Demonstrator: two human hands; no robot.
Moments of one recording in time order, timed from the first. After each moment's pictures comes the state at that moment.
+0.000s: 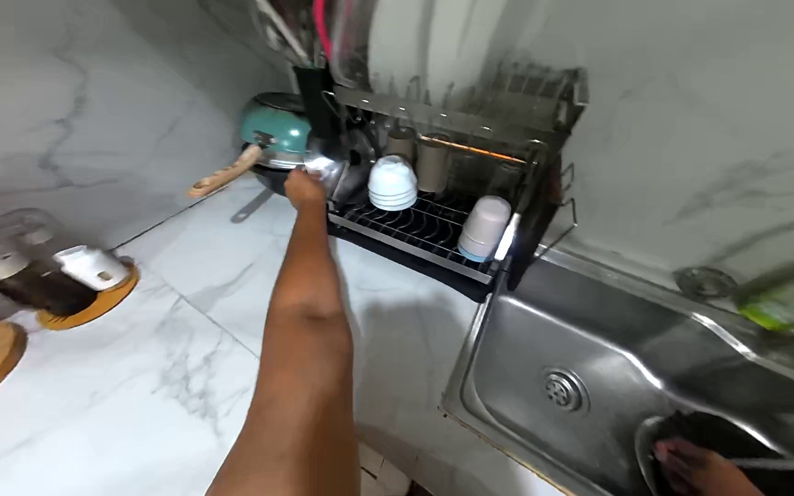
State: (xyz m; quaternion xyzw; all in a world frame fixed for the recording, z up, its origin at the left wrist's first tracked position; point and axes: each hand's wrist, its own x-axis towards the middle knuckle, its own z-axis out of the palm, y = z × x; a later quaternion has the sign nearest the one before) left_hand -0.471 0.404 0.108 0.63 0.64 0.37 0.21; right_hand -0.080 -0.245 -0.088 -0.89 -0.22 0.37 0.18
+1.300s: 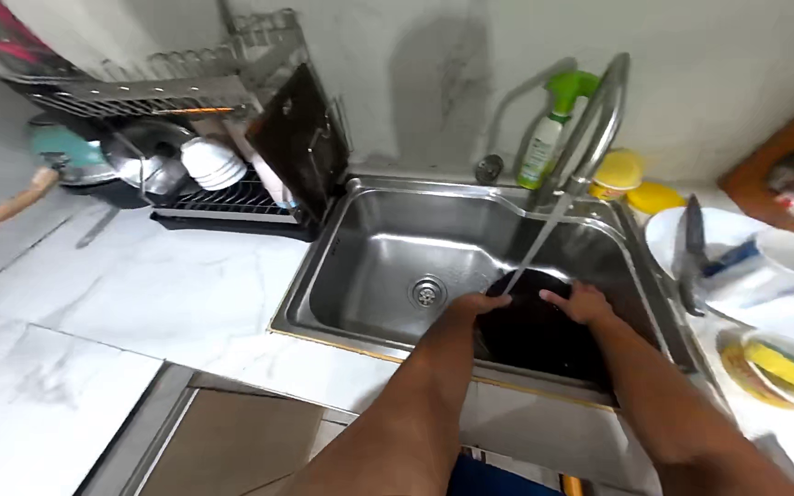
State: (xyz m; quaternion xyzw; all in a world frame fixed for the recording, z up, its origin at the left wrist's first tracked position) left_hand -0.117 -0.171 -0.082 0.71 0.36 -0.21 0.56; right_hand 0.055 -0.366 -0.106 -0.95 -0.16 0.24 0.12
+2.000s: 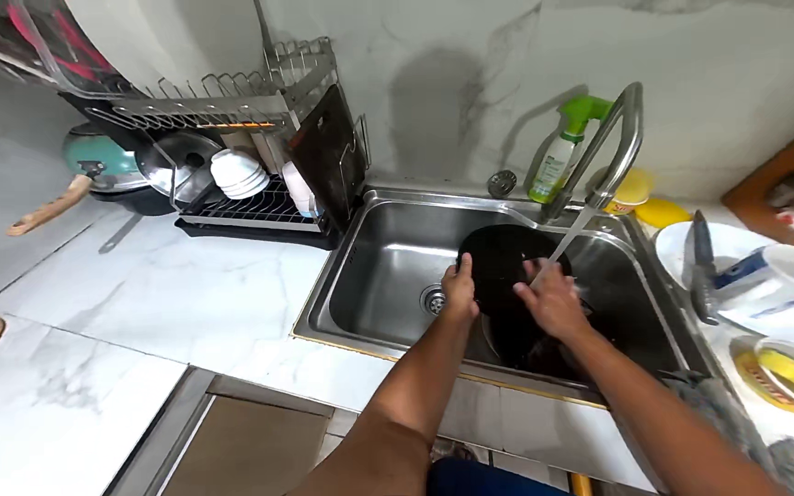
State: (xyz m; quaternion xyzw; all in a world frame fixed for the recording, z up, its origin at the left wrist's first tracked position) left_hand -0.137 -0.143 -0.048 0.42 0.37 0.26 0.79; right_hand -0.045 -0.303 -0.045 -0.90 -0.37 0.05 0.21
